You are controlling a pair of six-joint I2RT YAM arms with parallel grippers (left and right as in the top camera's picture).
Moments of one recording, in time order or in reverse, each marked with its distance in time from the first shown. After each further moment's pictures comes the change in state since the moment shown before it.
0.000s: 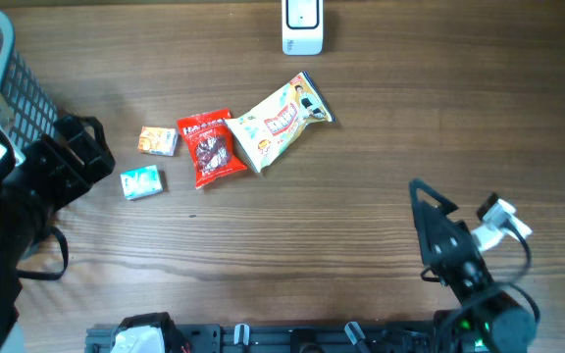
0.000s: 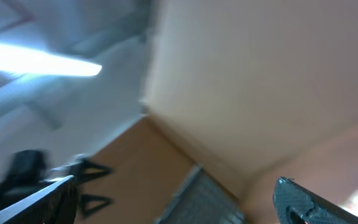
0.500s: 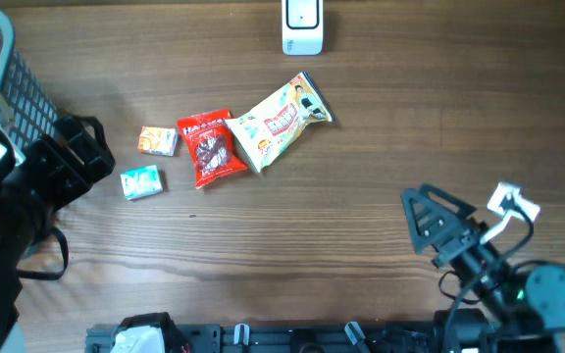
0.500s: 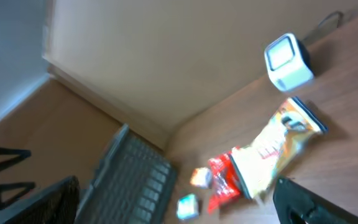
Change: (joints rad) left arm 0.000 0.000 0.000 0.000 0.000 0.000; right arm 0.000 0.238 0.528 -0.880 -0.028 -0.418
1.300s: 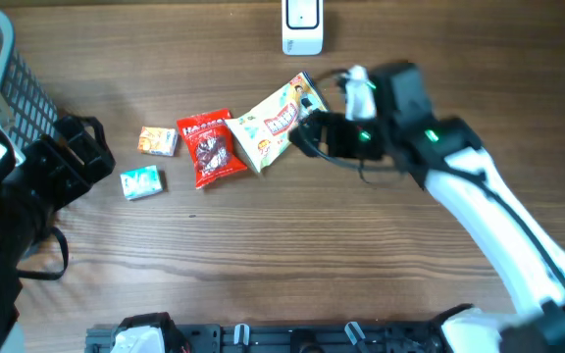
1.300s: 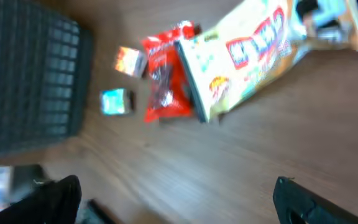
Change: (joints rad) left arm 0.000 0.000 0.000 0.000 0.000 0.000; right arm 0.377 1.283 0.782 -0.413 0.079 -0.438
